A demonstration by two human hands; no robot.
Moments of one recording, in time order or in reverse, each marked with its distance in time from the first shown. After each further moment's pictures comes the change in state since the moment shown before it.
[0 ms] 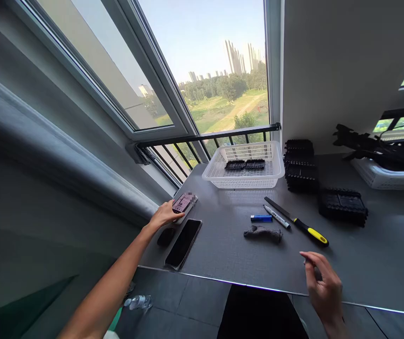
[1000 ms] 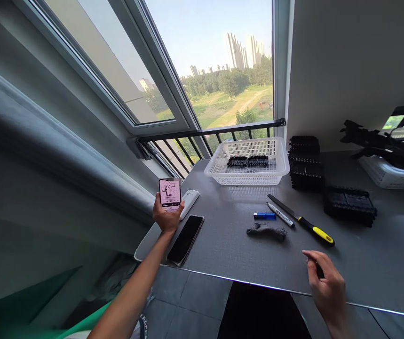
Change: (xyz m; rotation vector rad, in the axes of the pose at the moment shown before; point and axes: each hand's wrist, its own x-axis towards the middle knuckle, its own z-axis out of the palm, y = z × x) left_hand -0.044 0.029 0.026 -0.311 0.689 -0.053; right_hand -0.003 0.005 0.003 -0.040 -0.073 0.086
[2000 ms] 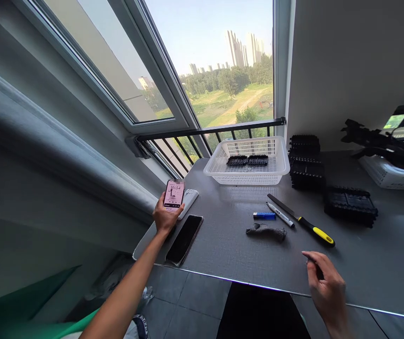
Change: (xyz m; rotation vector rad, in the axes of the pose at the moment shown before) left_hand 0.008 -0.028 0.007 -0.022 -0.153 0.033; right_hand -0.001 0.002 0.000 0.000 -0.014 0.001
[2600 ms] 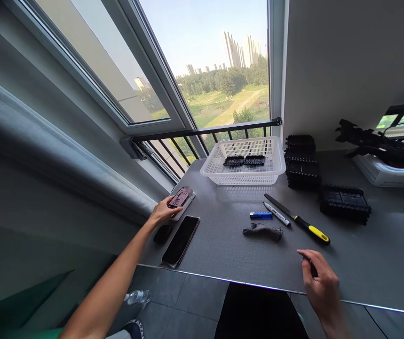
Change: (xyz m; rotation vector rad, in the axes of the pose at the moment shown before) left_hand 0.042 -0.007 -0.004 0.120 -0.653 -0.109; right_hand 0.003 -0.003 0.002 -0.018 0.026 -0.076
